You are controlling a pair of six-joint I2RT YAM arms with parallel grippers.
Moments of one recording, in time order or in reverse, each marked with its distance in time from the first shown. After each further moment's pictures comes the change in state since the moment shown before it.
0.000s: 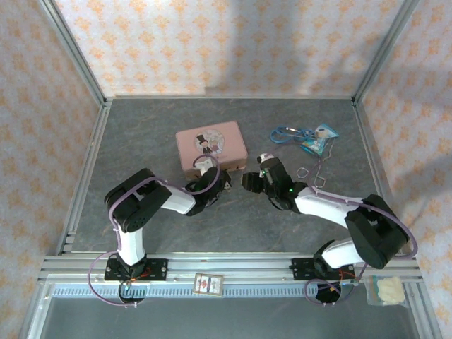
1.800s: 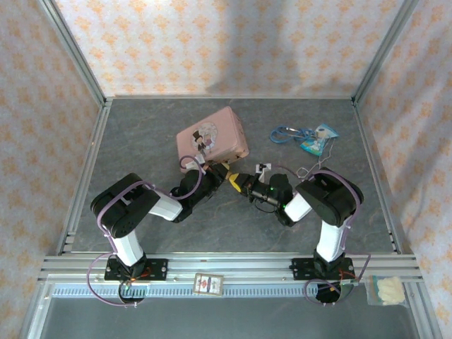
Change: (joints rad) left arm 0.052 -0.095 -0.179 0.455 0.206 -0.285; right arm -0.026 0.442 -0.218 1.249 -0.406 1.001
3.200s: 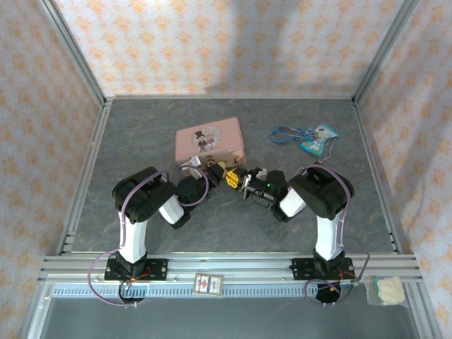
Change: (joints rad) left arm 0.021 0.216 -0.068 0.481 -0.026 0.208; right arm -0.009 0.094 0.076 0.052 -0.018 0.527
